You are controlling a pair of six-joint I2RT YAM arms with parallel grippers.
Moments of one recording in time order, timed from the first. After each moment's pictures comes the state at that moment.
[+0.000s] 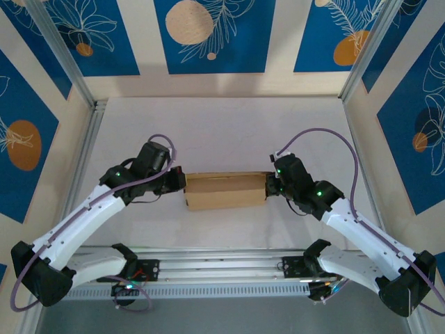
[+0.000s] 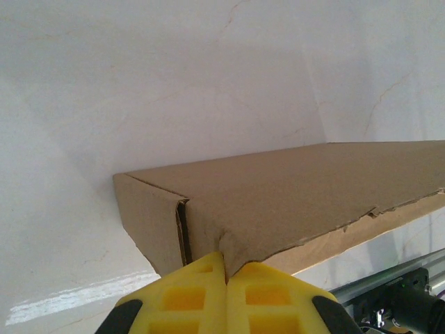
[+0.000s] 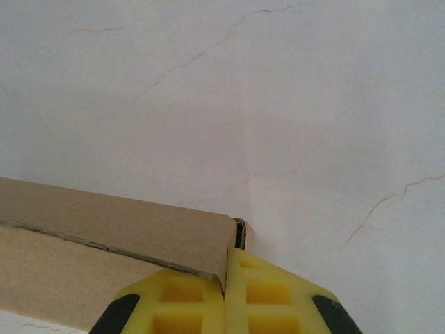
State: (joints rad) left arm -0.62 1.09 1.04 -0.84 0.14 -0.73; right arm 0.65 0.92 0.81 -0.69 0.21 0.39
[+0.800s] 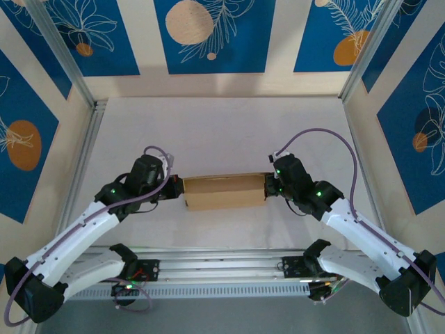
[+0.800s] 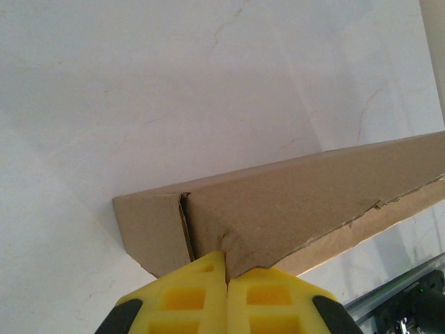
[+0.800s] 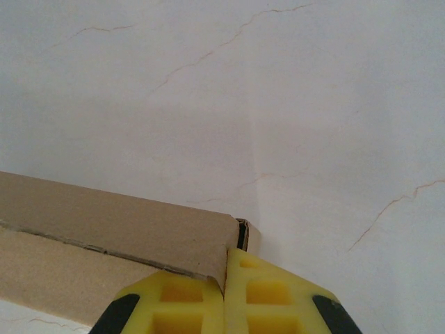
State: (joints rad) left arm -0.62 0.95 0.83 -0.66 0.13 -0.66; right arm 0.65 0.92 0.81 -0.69 0.20 0.39
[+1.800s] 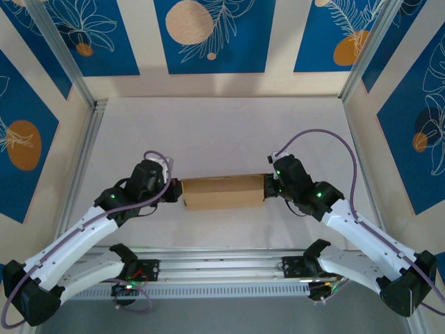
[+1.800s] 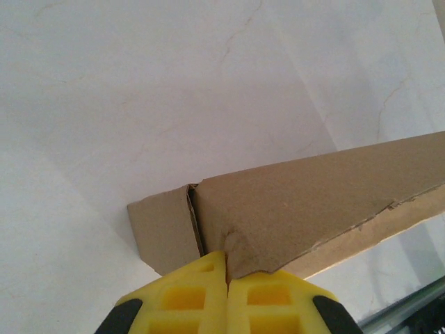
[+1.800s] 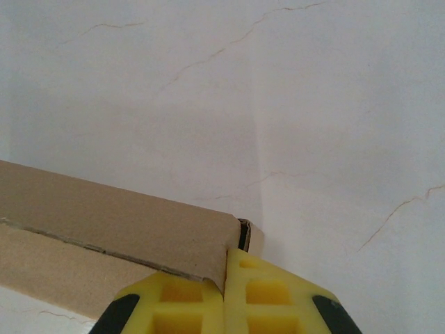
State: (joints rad) left arm -0.65 0.92 0.79 -0.65 0.04 -0.62; right arm 0.66 0.92 0.81 -0.68 0.18 0.38
